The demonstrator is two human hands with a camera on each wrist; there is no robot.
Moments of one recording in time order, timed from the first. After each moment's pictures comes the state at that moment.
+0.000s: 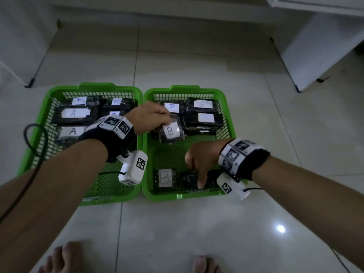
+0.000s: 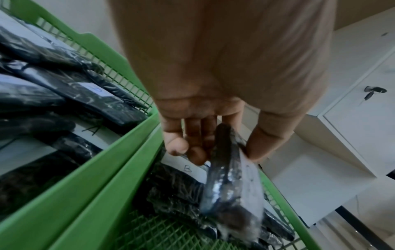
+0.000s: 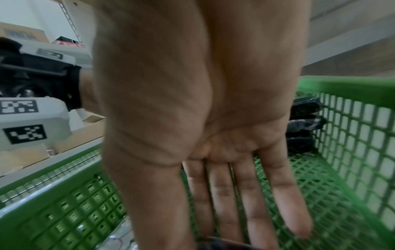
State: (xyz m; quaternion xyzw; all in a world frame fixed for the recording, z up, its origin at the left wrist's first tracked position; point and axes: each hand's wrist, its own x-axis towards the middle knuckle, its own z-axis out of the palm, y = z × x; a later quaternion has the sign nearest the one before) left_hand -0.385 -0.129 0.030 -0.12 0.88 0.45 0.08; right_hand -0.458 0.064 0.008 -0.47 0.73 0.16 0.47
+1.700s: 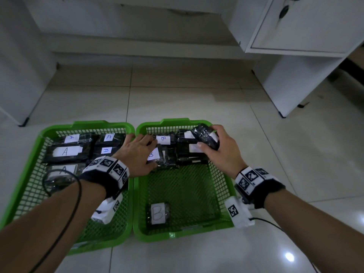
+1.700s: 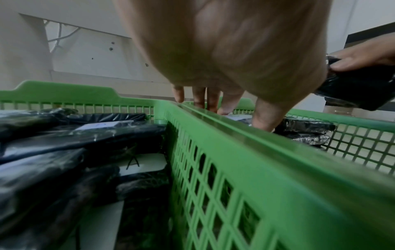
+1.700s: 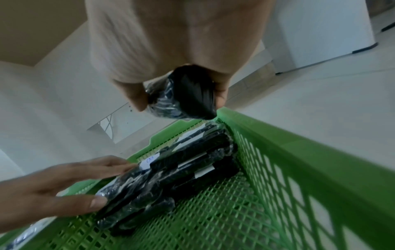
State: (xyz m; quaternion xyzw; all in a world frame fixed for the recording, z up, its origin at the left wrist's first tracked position) left_hand -0.394 -0.144 -0.002 -0.01 0.99 -0.02 0.11; right_hand -0.510 0.110 0.015 -0.25 0.88 -0.40 0.07
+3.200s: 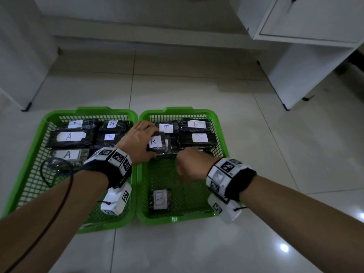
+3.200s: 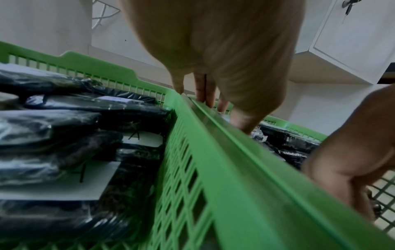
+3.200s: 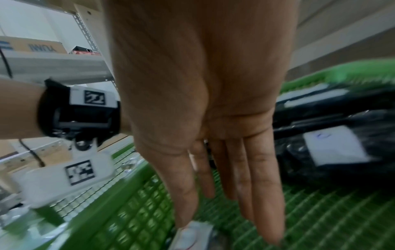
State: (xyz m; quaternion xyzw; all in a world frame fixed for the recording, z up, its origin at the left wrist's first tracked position) left_hand -0.383 -0.141 -0.002 -0.08 0.99 0.14 0.05; right_hand -0.445 0.052 0.034 -0.45 0.84 0.05 0.31
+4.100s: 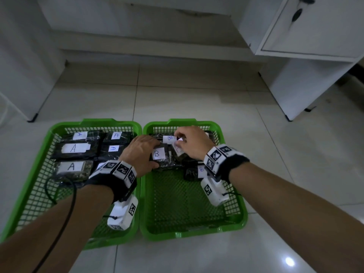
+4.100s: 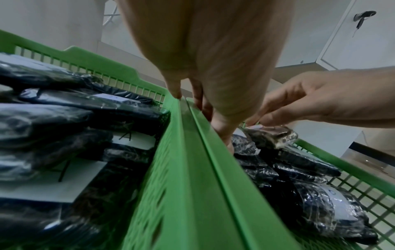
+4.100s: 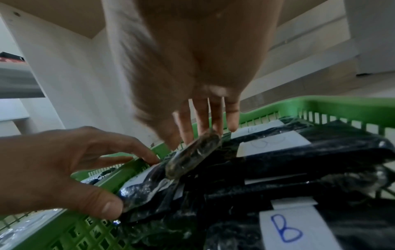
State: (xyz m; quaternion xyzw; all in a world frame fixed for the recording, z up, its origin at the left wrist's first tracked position) left_hand -0.385 -0.143 0.000 -0.11 0.98 0.16 0.04; right_hand -0.516 0.012 0.021 -0.38 0.89 -0.19 0.16
